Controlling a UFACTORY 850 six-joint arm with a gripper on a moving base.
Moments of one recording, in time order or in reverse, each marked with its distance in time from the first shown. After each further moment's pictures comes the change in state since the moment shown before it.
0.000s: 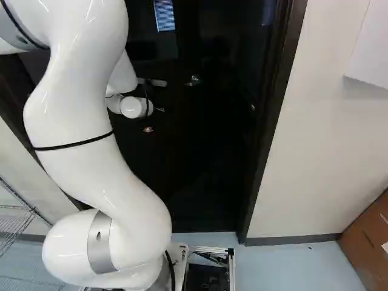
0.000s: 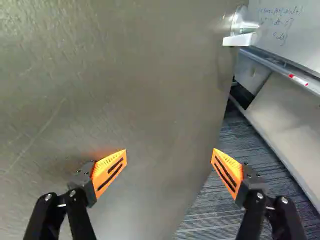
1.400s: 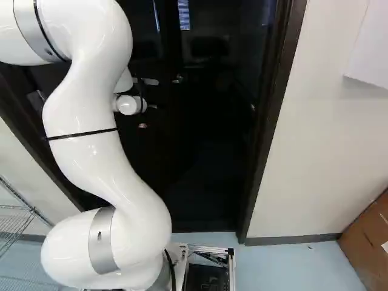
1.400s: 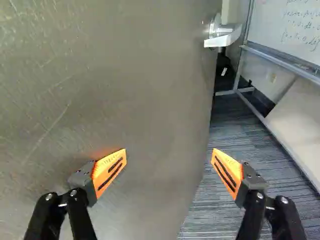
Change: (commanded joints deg) arm 3.9 -9.4 -11.4 0.0 0.0 0.0
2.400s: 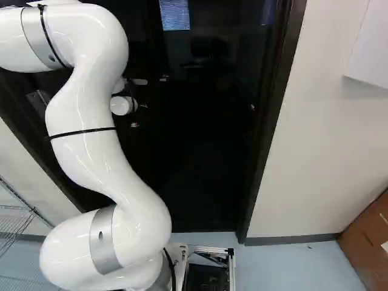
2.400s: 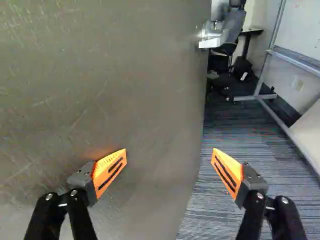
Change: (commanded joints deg) arm 4.5 -4.3 -5.5 -2.3 0.0 0.0
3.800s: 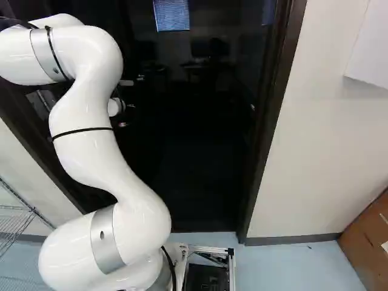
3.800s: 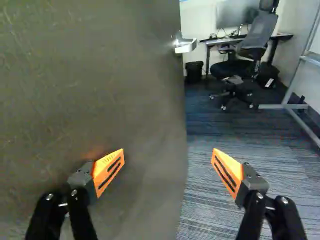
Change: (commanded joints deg) arm 5.7 -7.2 -9.5 -0.4 0.0 0.0
